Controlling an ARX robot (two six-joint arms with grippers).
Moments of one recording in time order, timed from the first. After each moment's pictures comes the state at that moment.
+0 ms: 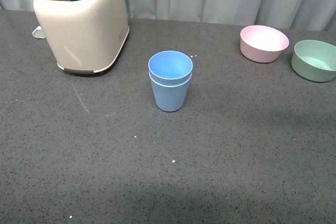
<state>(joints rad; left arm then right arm) 0.00 0.00 0.02 0.00 0.00 -0.01 0.20 1.27 0.43 0.81 0.20 0.03</state>
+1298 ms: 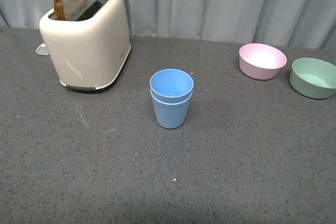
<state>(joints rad) 0.00 0.00 0.02 0.00 0.00 -0.01 0.00 0.26 0.00 0.26 0.00 0.00</state>
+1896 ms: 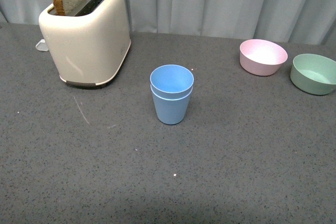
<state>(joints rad) 0.00 0.00 0.02 0.00 0.00 0.00 0.00 0.00 0.00 0.00 0.00 0.00</state>
